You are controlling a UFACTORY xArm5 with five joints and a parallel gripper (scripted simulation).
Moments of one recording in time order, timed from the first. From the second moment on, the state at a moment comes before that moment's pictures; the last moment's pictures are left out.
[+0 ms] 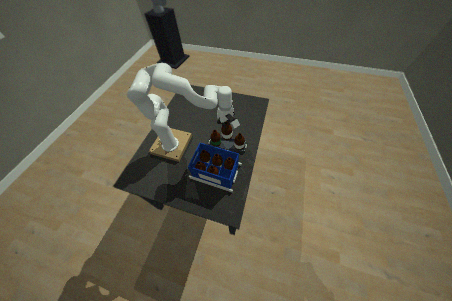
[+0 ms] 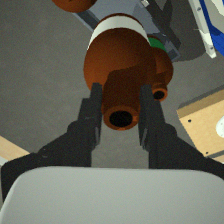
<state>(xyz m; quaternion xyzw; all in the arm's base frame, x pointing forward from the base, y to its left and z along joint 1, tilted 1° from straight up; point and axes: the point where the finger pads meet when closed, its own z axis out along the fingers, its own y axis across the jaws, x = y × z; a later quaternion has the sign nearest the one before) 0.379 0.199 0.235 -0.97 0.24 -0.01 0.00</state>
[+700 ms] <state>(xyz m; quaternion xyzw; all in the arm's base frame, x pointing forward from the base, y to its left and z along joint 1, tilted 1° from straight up) 0.379 0.199 0.244 -0.97 0.24 -0.01 0.00</state>
